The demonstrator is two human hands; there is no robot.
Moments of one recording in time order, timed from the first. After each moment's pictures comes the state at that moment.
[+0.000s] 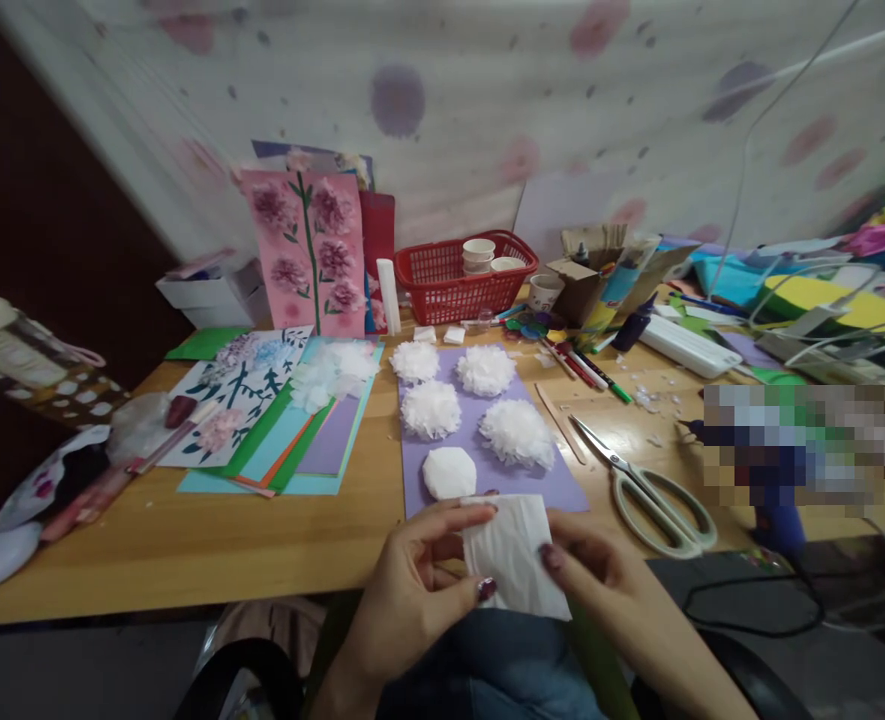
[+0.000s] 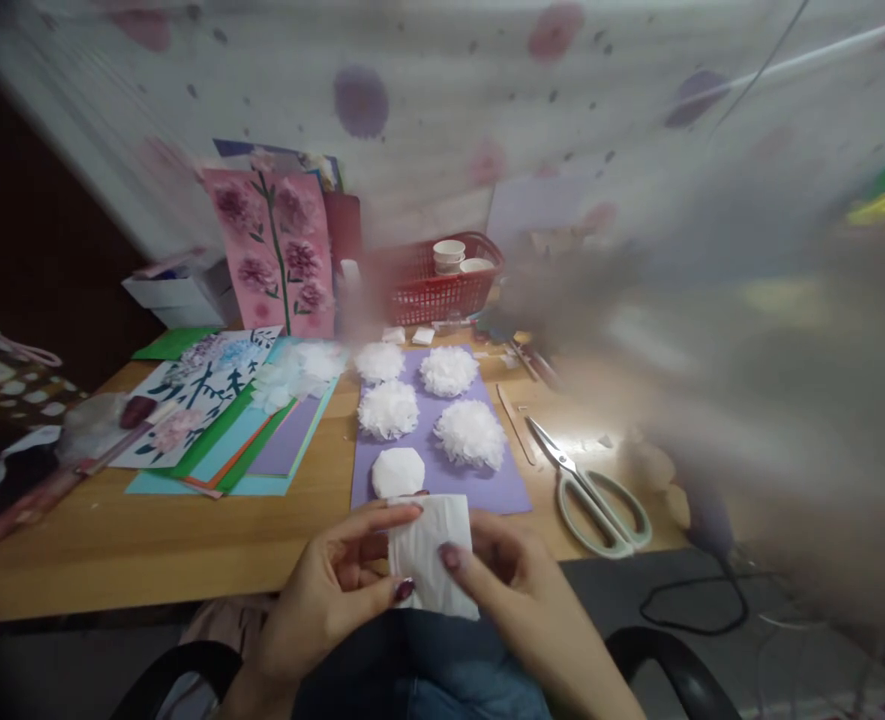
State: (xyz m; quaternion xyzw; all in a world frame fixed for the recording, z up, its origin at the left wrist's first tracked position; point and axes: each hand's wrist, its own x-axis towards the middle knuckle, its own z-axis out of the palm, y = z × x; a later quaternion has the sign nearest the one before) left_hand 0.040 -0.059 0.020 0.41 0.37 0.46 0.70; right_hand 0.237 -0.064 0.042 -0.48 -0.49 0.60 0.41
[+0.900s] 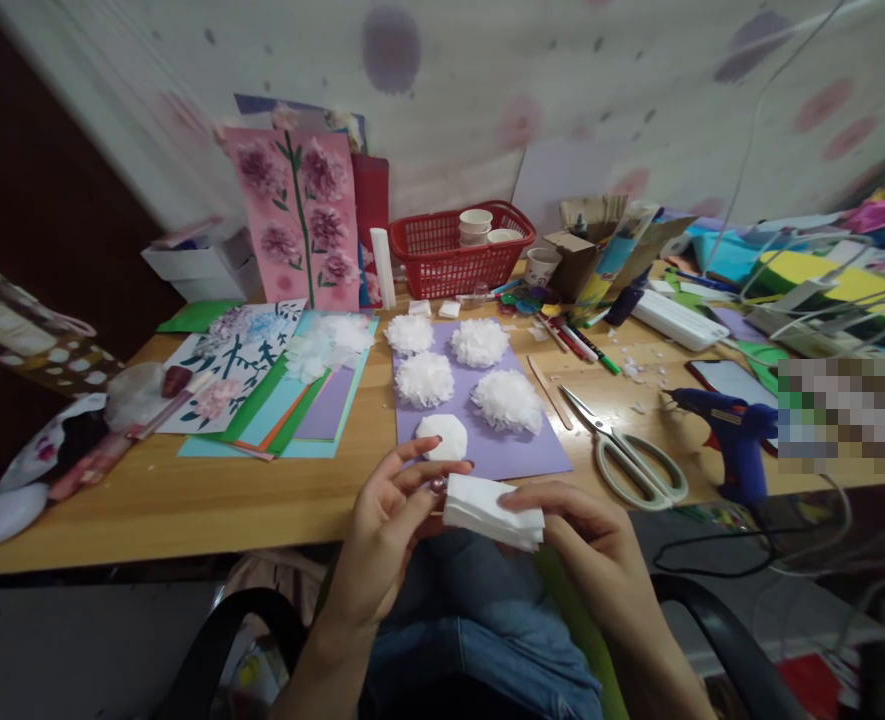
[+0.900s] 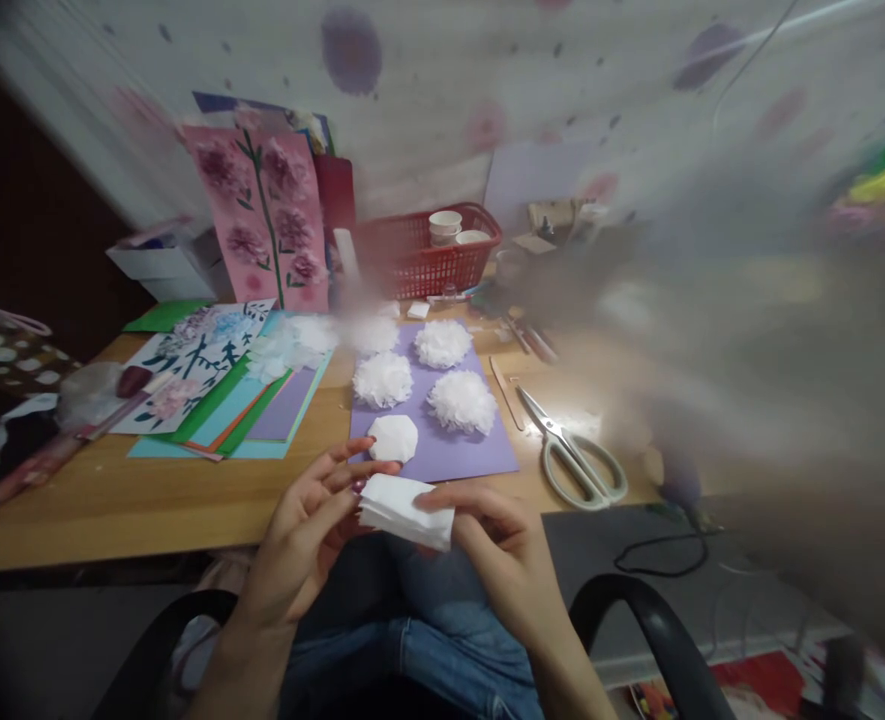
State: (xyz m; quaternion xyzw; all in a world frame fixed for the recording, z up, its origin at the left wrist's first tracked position) left_hand 0.042 -0.062 0.041 0.27 0.40 0.54 0.69; right_hand 0.230 -0.079 0.028 -0.45 -0.50 0.54 0.51
